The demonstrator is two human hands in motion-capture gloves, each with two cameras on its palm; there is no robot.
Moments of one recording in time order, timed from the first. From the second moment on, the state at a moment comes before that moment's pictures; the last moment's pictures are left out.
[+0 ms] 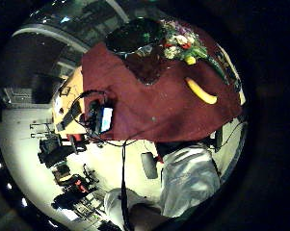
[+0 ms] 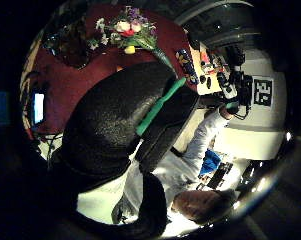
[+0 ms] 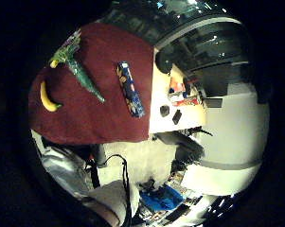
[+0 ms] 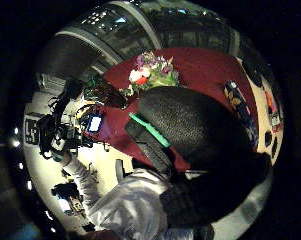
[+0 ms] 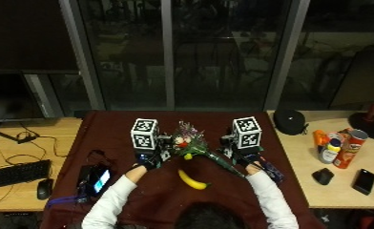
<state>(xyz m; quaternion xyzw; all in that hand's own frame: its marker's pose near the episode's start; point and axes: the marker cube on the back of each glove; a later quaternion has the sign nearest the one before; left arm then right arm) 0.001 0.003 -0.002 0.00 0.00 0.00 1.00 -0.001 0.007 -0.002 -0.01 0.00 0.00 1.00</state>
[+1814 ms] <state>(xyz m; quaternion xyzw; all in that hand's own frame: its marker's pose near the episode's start) 0.026 0.018 0.036 0.04 0.03 0.10 0.99 0.018 -0.061 0.218 -0.20 -0.10 0.15 0.96</state>
